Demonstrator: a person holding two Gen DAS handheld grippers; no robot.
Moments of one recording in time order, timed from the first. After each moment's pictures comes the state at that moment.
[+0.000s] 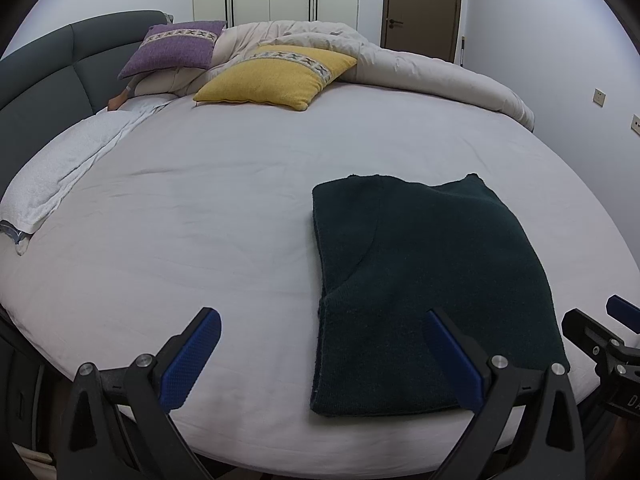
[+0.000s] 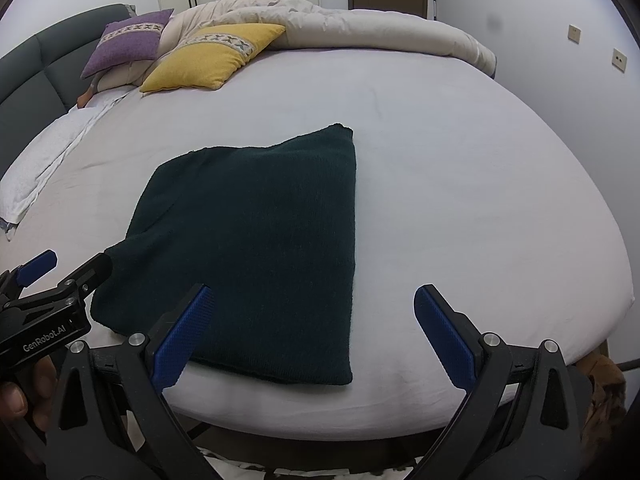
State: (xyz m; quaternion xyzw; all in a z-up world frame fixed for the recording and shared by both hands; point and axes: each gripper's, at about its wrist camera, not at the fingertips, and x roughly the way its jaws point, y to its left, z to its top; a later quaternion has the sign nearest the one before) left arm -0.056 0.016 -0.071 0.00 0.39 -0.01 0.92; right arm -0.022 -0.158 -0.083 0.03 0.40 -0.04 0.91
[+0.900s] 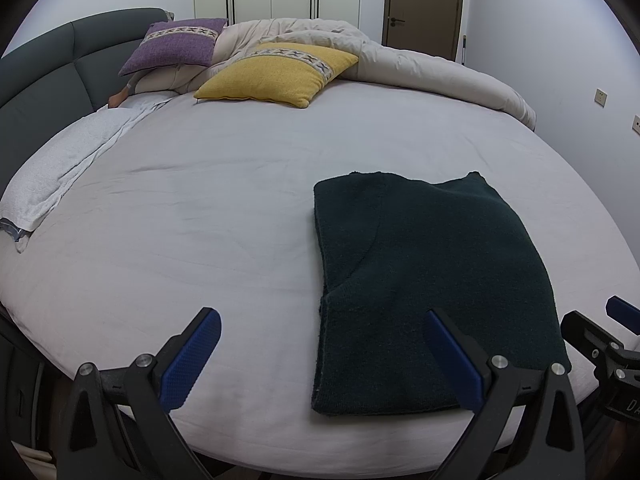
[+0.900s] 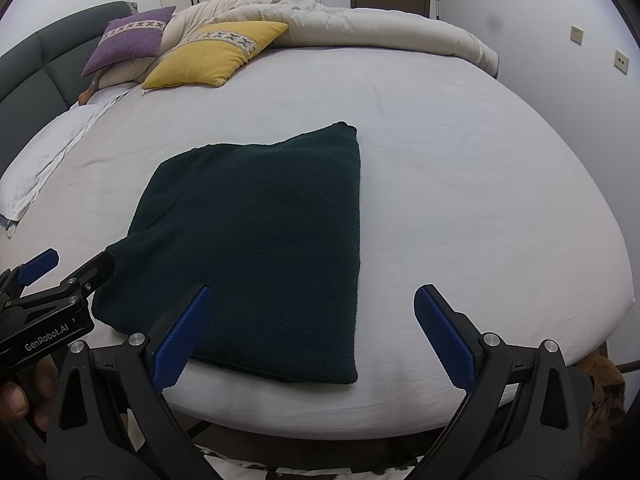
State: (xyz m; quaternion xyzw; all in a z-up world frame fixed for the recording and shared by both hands) left arm -0.056 0.017 -0.073 0.00 0.40 -0.01 0.92; right arm -0.021 -0.154 -0.085 0.03 0.41 -0.04 0.91
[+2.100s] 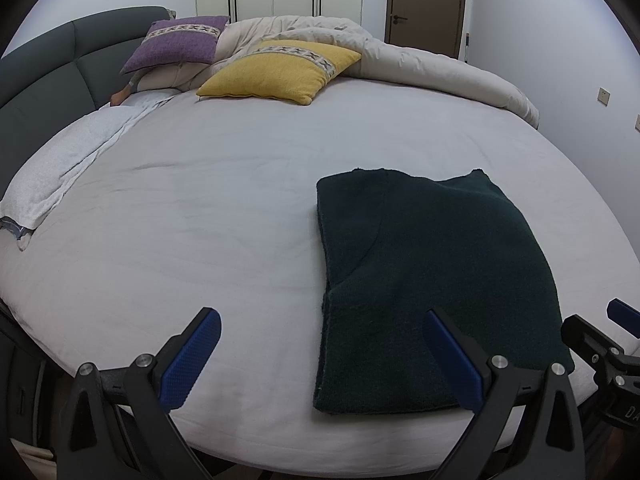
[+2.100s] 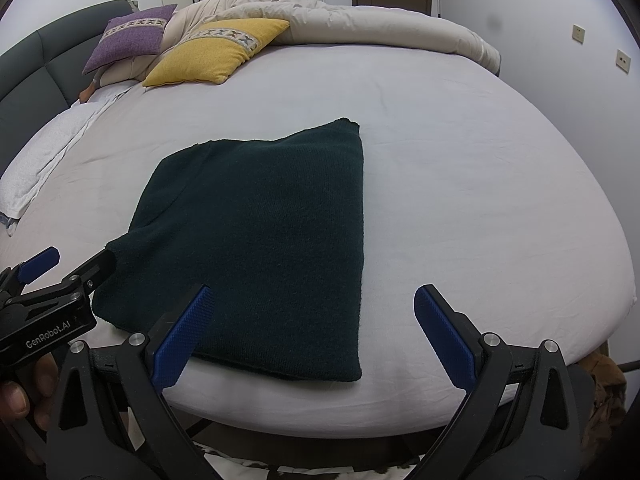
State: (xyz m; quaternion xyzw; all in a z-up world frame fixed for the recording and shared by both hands) left arm -0.060 0.022 -0.076 0.00 0.40 -0.01 0.92; right arm -0.023 -0.152 -0.086 0.03 0.41 -0.04 0.91
